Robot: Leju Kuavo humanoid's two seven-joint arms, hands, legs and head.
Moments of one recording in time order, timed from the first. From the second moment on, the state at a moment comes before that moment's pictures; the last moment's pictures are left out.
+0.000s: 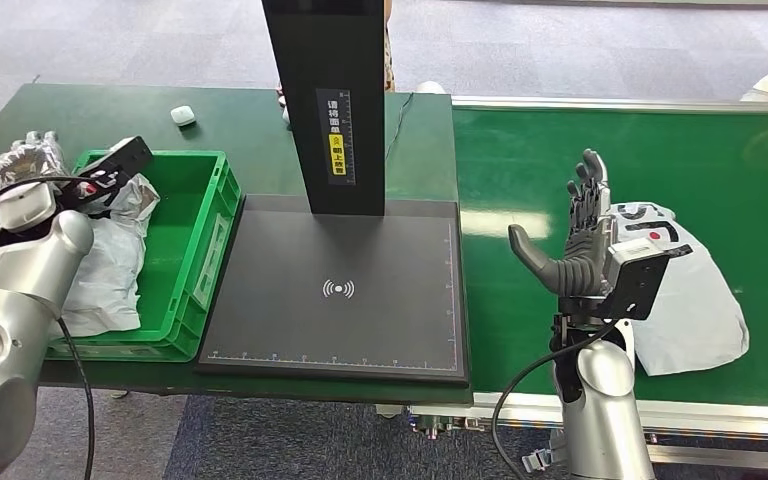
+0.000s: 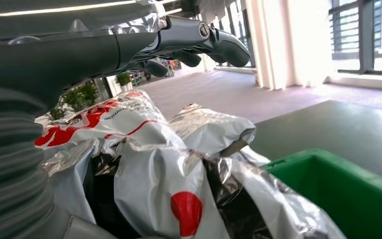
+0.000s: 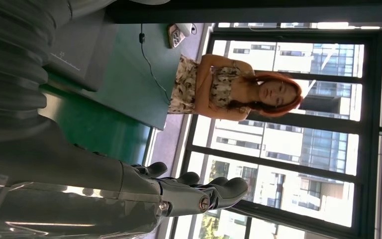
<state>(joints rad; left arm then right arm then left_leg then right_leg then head) -1.00 0.20 -0.23 -0.35 -1.57 0.14 0.29 -0.27 0.06 0.14 -1.45 0.08 -0.08 -0.45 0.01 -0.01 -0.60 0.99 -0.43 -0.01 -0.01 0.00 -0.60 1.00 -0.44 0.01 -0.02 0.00</state>
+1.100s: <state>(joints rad) -0.64 -0.01 -0.37 -1.19 -0.41 0.11 -0.43 -0.23 0.05 0.13 -1.49 0.09 -0.09 -0.46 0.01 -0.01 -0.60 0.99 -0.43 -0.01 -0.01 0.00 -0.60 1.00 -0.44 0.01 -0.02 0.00</state>
